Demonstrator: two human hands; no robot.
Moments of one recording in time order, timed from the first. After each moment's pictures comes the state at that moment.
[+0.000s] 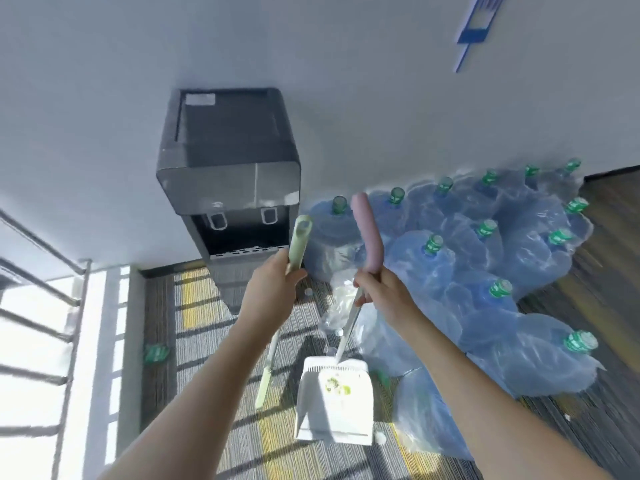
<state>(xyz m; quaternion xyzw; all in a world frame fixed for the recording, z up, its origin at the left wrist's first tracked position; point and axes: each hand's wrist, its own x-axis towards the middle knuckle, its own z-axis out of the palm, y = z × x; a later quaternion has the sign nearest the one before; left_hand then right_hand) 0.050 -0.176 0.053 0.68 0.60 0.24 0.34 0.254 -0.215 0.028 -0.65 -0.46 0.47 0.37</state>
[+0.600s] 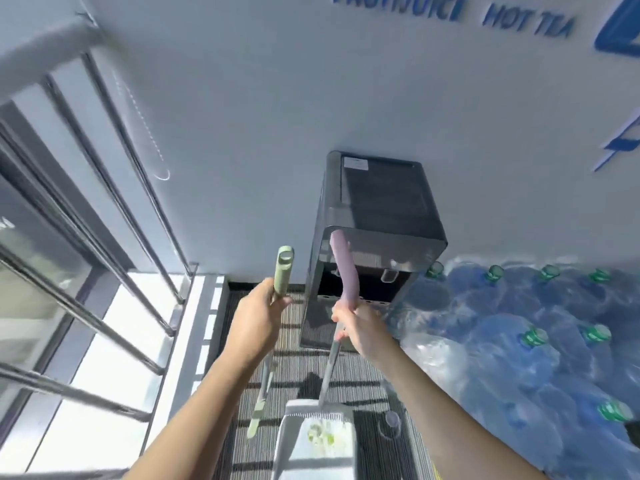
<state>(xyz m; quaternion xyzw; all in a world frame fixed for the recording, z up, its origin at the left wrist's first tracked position) -0.227 -0.132 0.087 0.56 0.70 0.33 0.30 -0.029 -0.115 0.056 -0.61 -0.58 0.49 0.24</state>
